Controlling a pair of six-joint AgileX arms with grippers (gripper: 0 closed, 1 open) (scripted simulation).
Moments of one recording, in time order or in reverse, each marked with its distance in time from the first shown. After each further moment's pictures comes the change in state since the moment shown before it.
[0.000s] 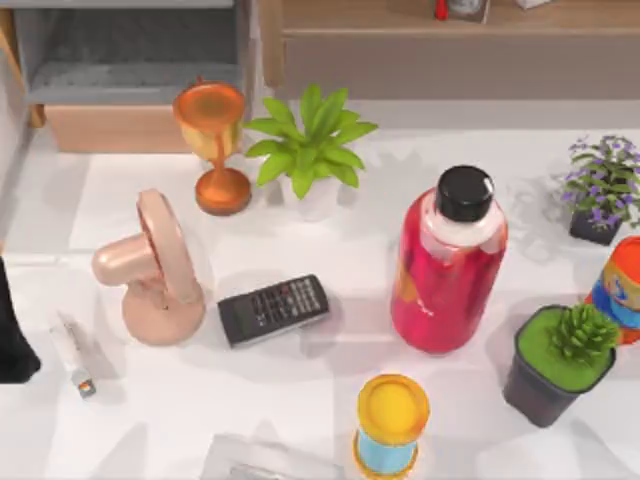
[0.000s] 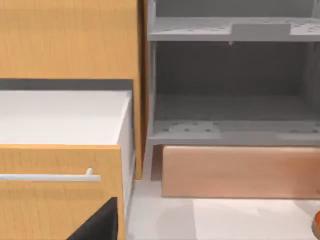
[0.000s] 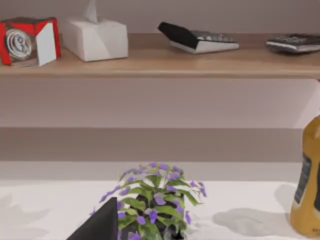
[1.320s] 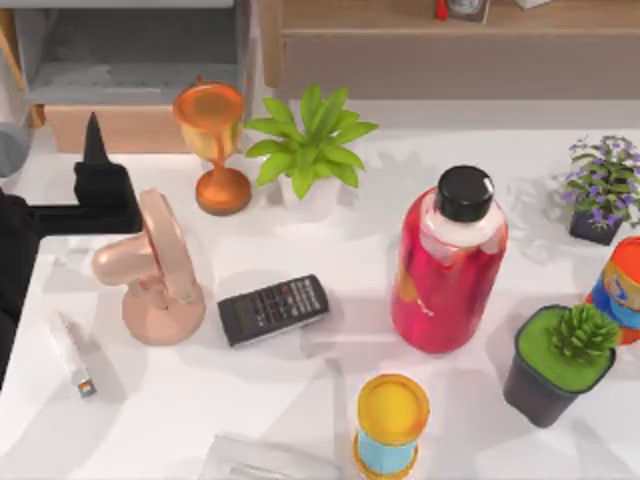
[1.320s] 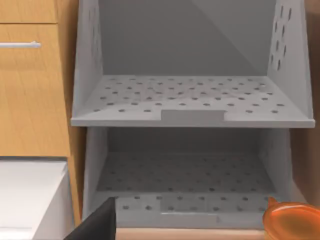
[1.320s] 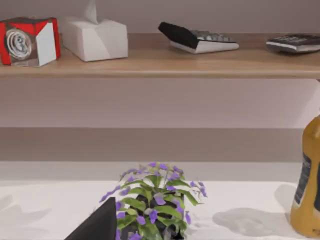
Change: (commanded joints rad) left arm -0.510 0.798 0.338 0.466 -0.506 0.013; right arm 0.000 0.000 0.000 0.000 0.000 0.000
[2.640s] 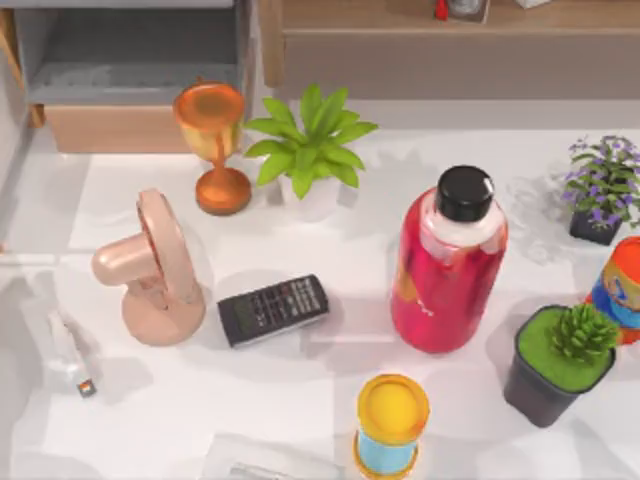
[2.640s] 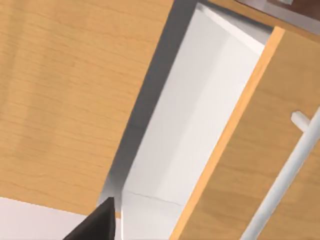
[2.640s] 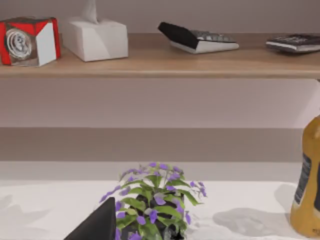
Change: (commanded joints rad) left arm 1.007 0.965 -0.019 0.839 1.029 1.274; right arm 0.000 0.000 0.000 0.000 0.000 0.000
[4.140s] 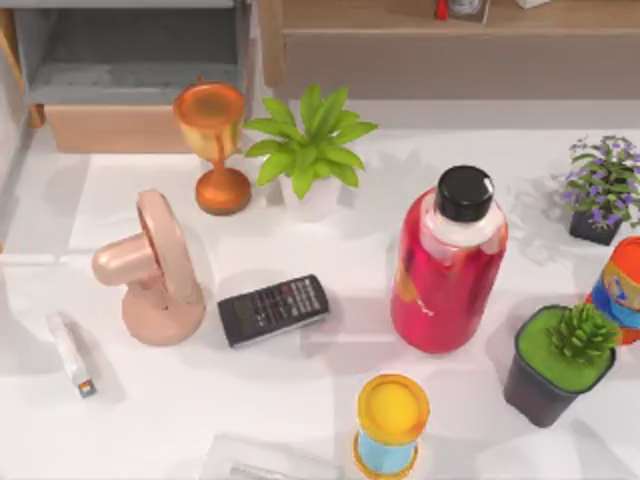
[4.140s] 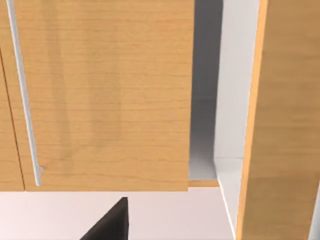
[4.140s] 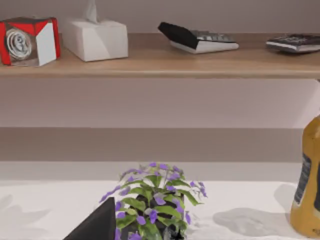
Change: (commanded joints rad) left arm 0.162 0.260 0.196 0.190 0.178 0.302; right arm 0.000 0.000 0.000 0.000 0.000 0.000
